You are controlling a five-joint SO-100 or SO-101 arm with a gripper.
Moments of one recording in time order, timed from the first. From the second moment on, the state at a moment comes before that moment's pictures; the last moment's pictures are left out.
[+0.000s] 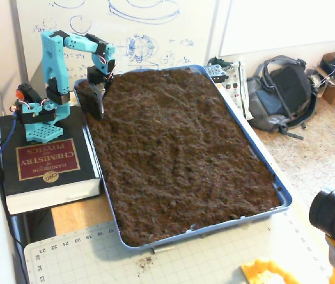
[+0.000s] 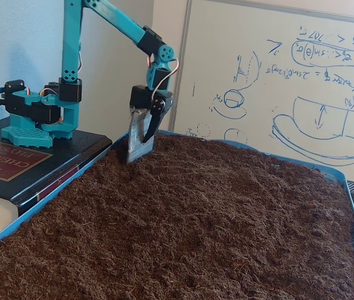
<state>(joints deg) -31.1 87.5 120.8 62.3 27.9</state>
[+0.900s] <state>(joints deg) -28.7 72.1 108.1 50.0 27.6</state>
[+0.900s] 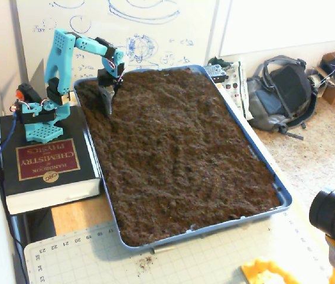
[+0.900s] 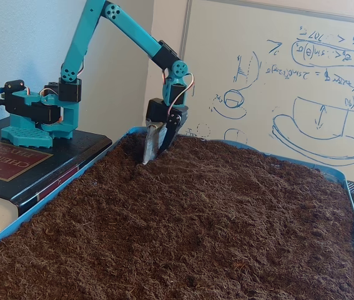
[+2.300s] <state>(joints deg) -18.5 63.0 82.4 48.6 14.2</state>
